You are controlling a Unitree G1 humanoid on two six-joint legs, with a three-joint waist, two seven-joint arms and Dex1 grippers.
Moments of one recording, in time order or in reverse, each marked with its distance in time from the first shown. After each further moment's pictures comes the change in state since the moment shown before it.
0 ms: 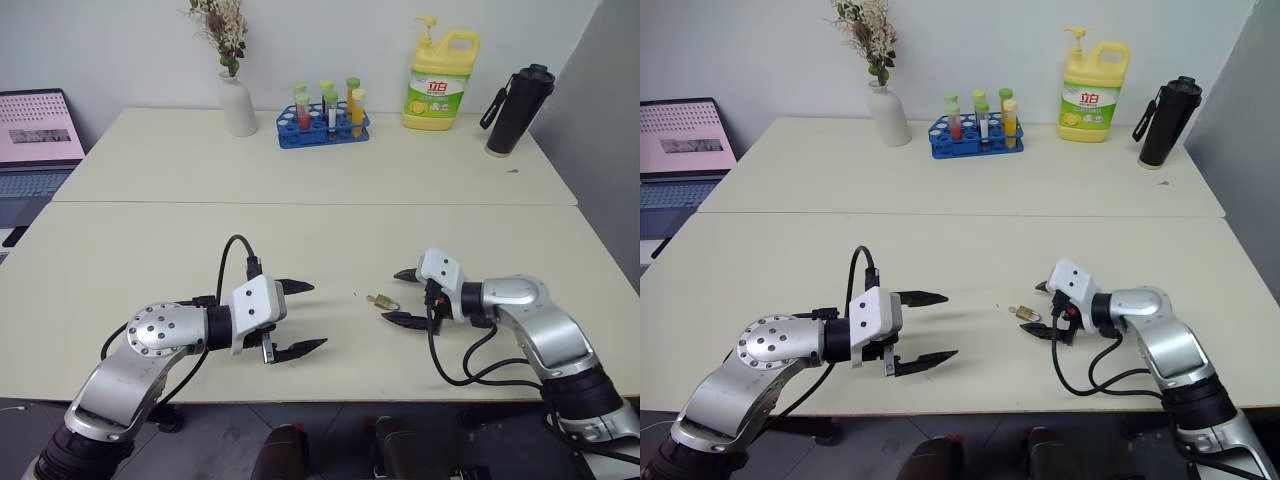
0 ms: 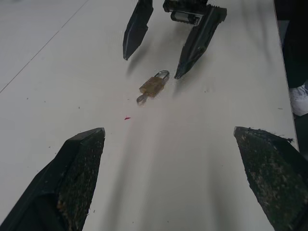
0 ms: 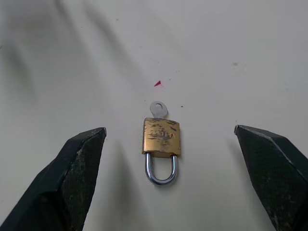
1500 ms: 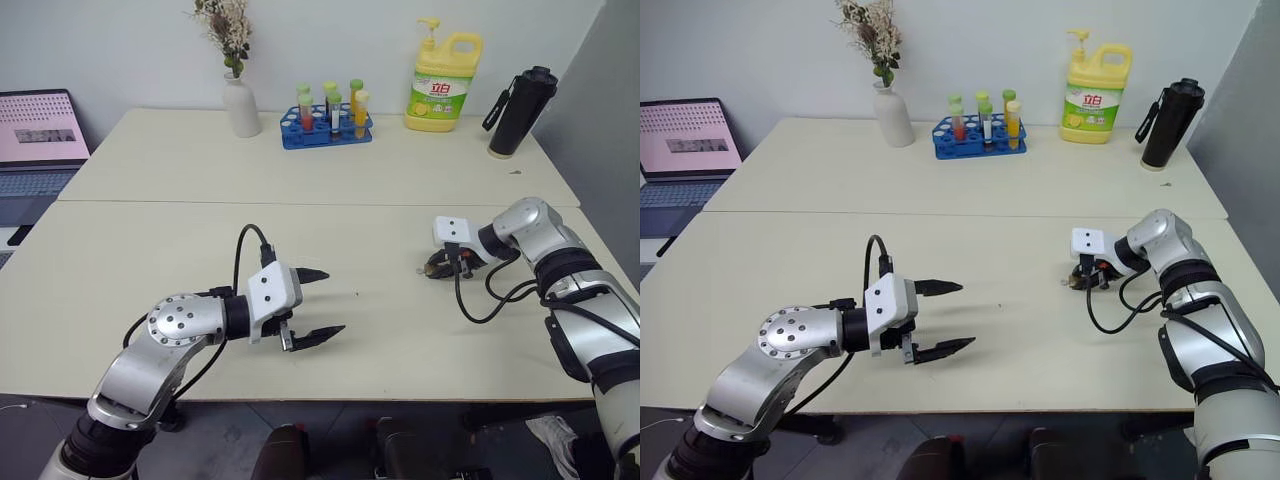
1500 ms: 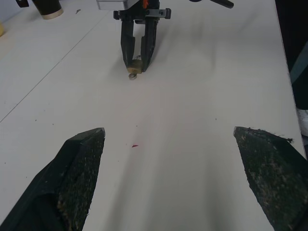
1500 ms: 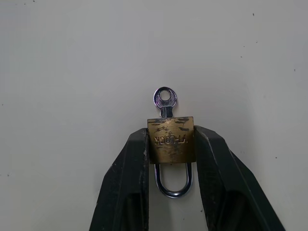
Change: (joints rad) left arm -0.084 -0.065 -0.048 -0.012 -0.014 0.070 0.064; right arm -0.746 -0.035 0.188 1.300 -0.392 -0.766 0.413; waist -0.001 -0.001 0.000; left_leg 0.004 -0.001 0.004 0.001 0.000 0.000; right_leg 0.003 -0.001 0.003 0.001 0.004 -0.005
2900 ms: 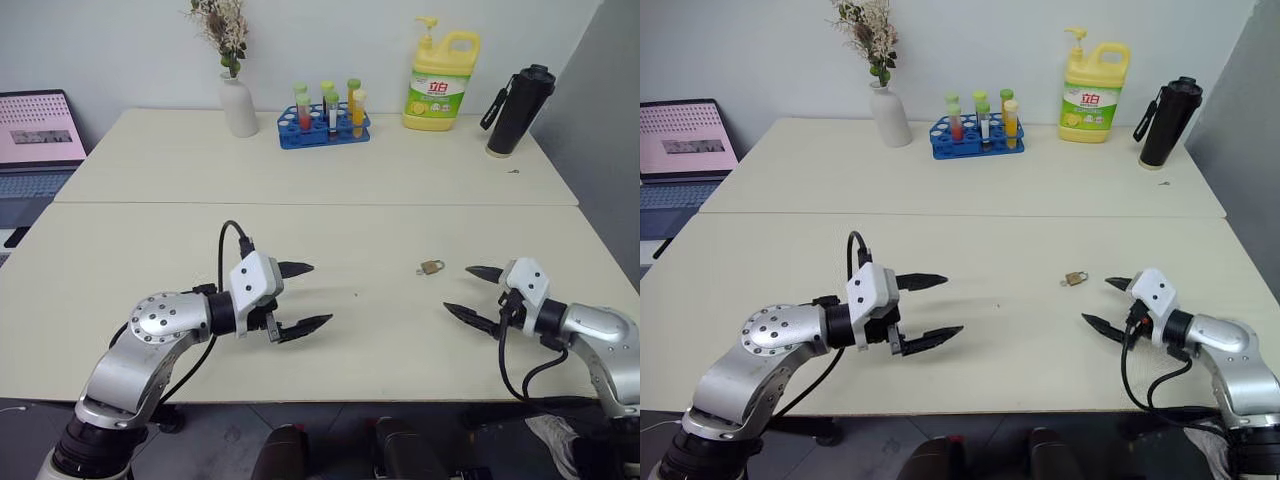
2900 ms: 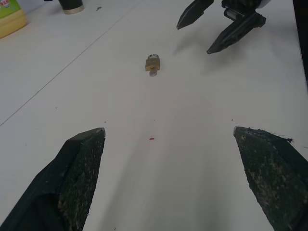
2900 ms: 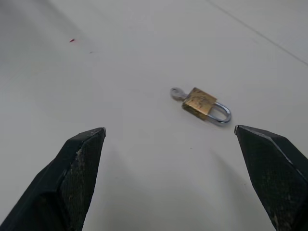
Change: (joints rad) left arm 0.037 -0.007 0.077 0.031 -0.038 0.005 -0.015; right arm 0.881 -0.202 -0.401 -1.164 0.511 0.446 -0.352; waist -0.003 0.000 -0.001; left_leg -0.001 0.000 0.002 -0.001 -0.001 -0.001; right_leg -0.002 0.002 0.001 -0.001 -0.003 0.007
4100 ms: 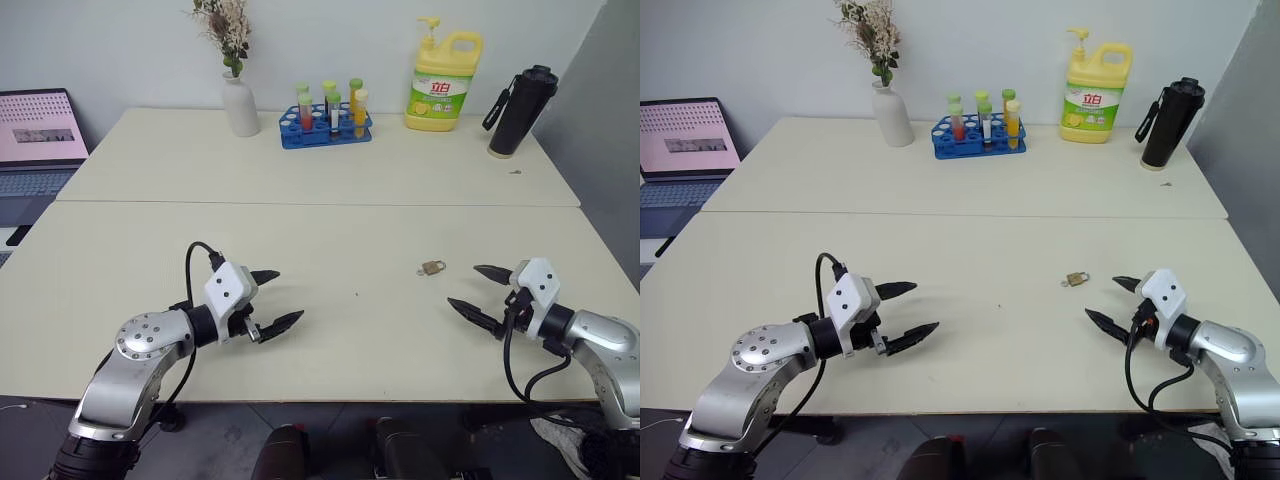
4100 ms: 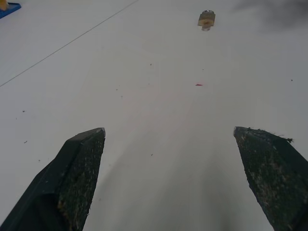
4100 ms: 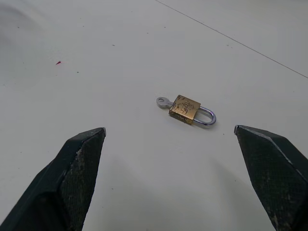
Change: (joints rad) left arm 0.101 -0.041 0.091 0.129 0.050 -0.076 0.075; right arm 0.183 0.094 -0.131 -0.127 0.075 0.023 -0.180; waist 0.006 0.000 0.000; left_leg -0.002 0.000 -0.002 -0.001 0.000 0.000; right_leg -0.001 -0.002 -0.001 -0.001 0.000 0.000
